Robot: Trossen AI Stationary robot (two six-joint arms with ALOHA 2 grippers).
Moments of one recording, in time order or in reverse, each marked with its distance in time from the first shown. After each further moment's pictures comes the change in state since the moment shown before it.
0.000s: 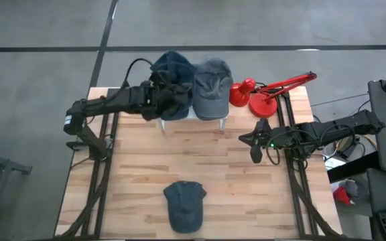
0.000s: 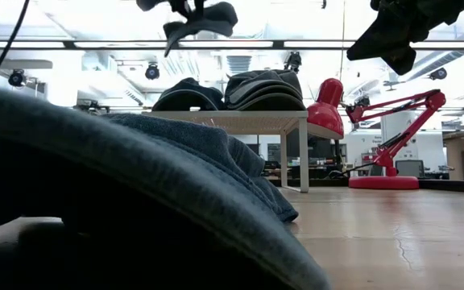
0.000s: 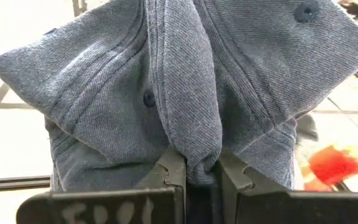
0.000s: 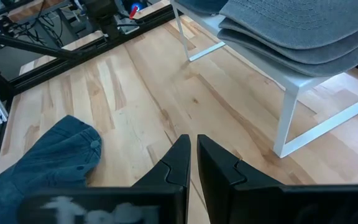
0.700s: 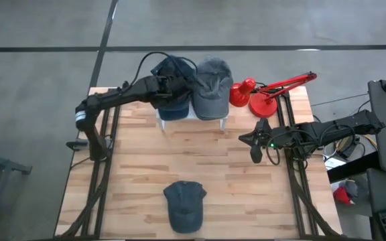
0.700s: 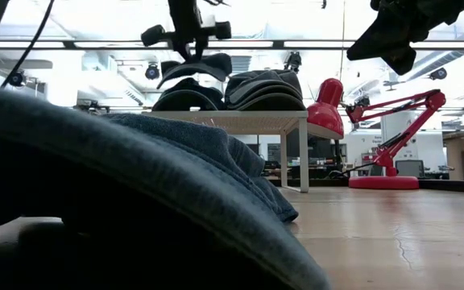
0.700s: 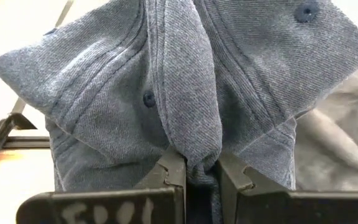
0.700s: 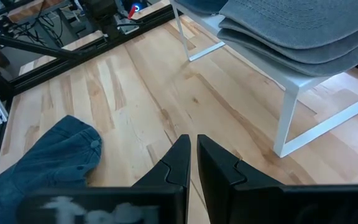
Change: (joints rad) left arm 0.181 0.116 0.000 -0.134 0.193 -0.080; right arm 0.000 0.000 0.000 -0.001 0.000 0.002
